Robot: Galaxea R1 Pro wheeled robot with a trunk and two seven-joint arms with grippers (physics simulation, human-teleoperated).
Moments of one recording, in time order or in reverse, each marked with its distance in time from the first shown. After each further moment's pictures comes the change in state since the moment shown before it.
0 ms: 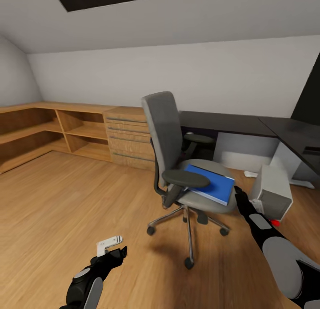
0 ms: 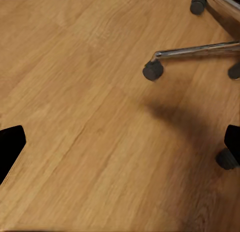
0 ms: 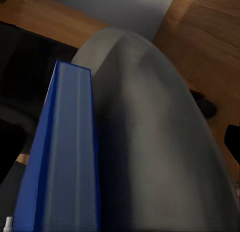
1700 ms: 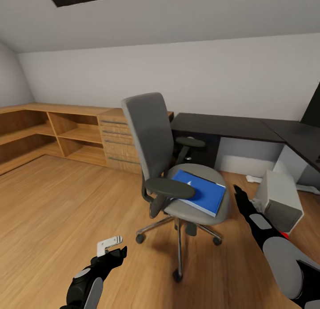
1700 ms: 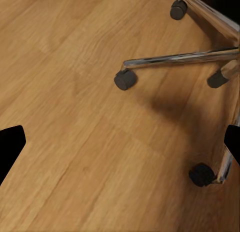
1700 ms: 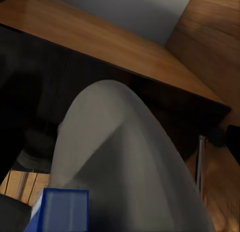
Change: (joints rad) left arm 0.000 0.000 -0.002 0.001 -0.001 0.000 0.000; right arm 0.000 -0.003 0.006 0.000 0.002 0.007 0.028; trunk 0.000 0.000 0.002
